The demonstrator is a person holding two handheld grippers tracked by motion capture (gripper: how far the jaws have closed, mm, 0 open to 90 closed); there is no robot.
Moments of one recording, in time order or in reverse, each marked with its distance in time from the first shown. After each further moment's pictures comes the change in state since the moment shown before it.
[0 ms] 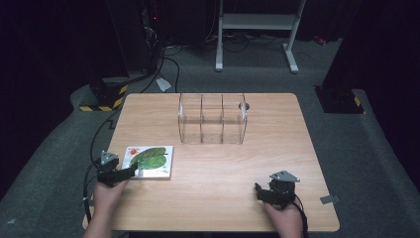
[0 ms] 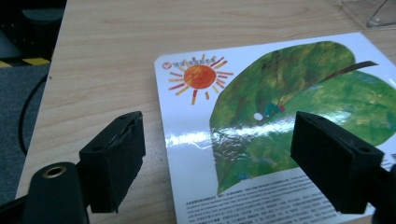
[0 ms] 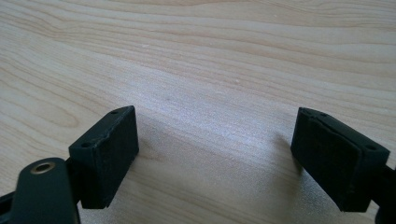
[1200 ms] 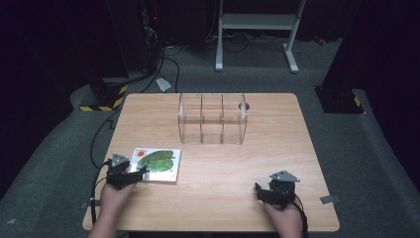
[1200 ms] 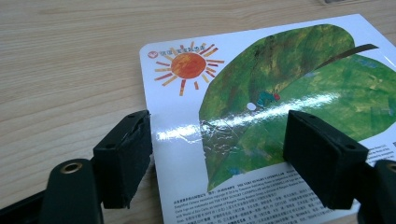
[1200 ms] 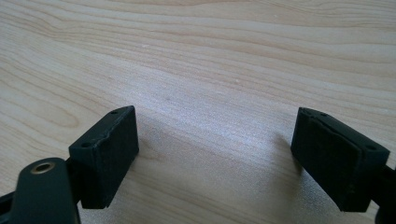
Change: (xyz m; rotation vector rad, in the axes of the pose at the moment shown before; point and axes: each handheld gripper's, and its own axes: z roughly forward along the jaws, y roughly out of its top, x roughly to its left) left arm -0.030 -0.002 0.005 0.028 -0.067 0.072; right arm 0.000 0.000 0.000 0.000 0.000 0.000
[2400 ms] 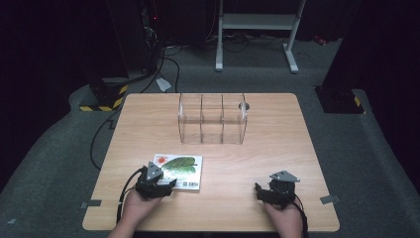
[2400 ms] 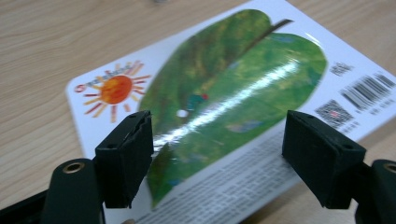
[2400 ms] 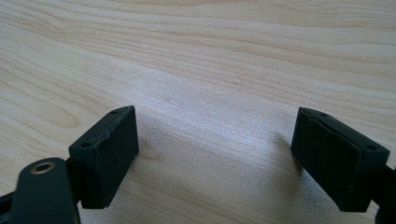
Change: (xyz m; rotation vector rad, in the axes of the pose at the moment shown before) left arm -0.093 0.005 -0.001 0.014 -0.132 0.238; right arm 0.000 0.000 0.000 0.000 0.000 0.000
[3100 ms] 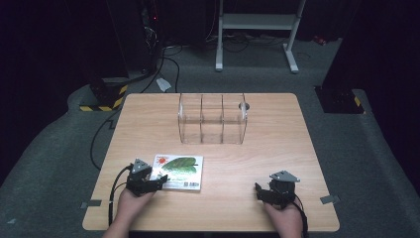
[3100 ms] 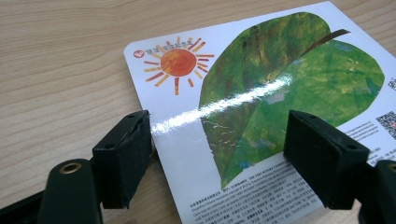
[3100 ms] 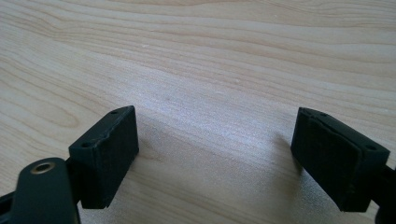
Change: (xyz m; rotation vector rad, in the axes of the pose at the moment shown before) left arm 0.028 -0.012 0.002 0.001 -0.042 -0.175; right arm 0.000 0.000 0.000 0.000 0.000 0.000
